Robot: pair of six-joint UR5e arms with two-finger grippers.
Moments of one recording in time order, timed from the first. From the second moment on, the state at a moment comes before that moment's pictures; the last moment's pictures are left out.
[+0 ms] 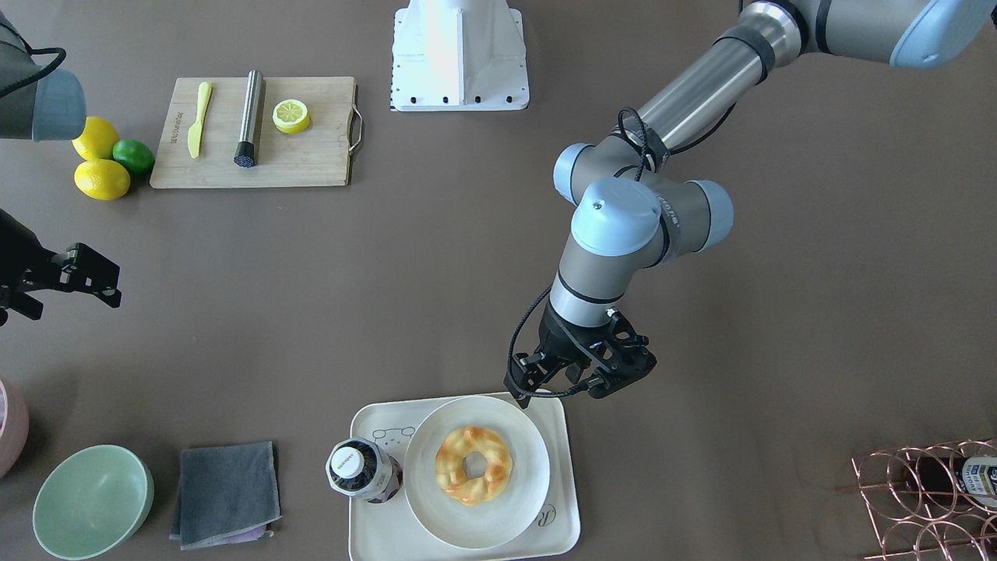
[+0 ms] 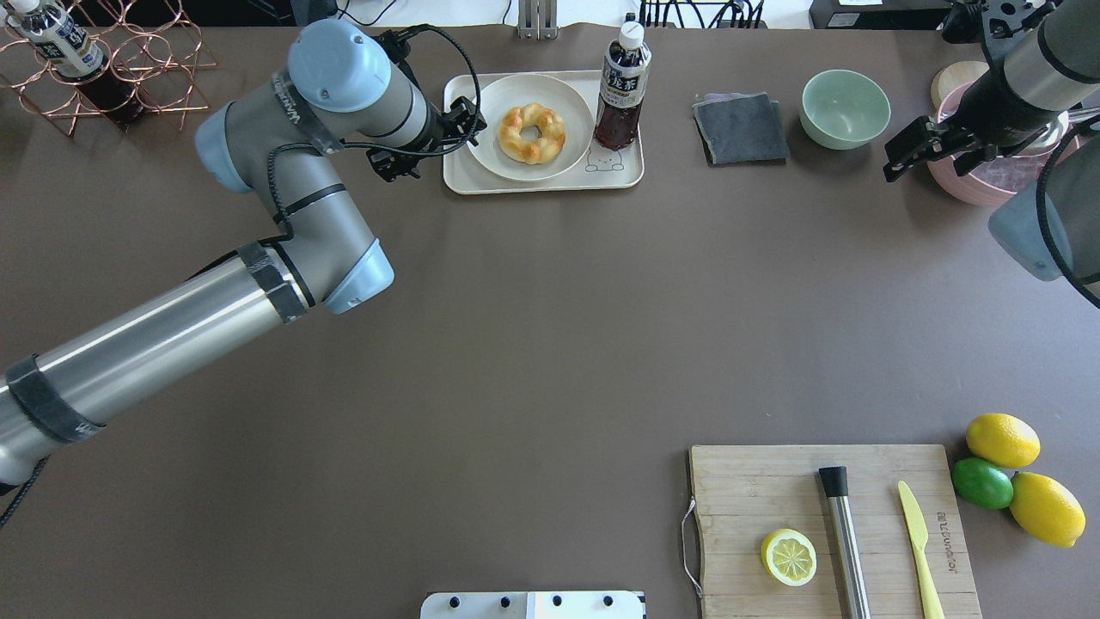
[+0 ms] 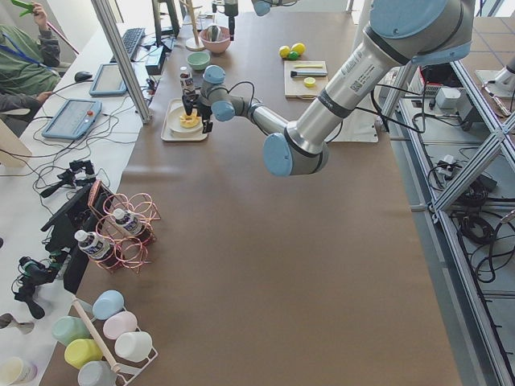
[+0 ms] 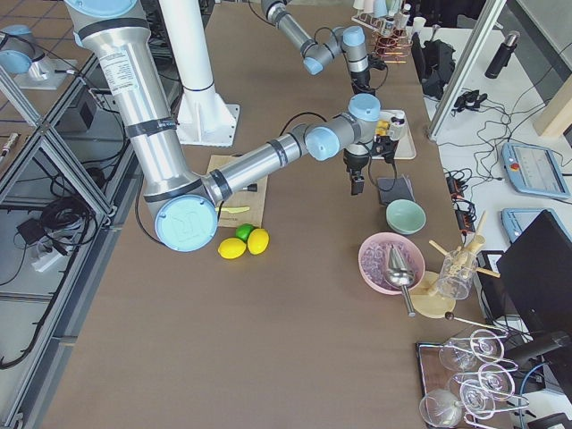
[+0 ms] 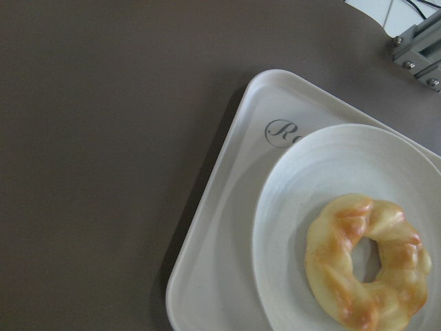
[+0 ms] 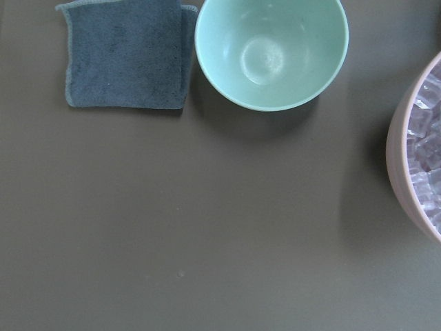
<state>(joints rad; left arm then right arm) -0.77 -2.41 -1.19 -2.10 -1.85 -1.55 1.14 -1.26 1.73 -1.53 2.25 0.54</state>
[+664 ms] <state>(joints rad) -1.03 -1.94 -1.59 -1.96 -2.19 -0.96 1.32 -1.40 1.70 -1.54 2.25 0.24</state>
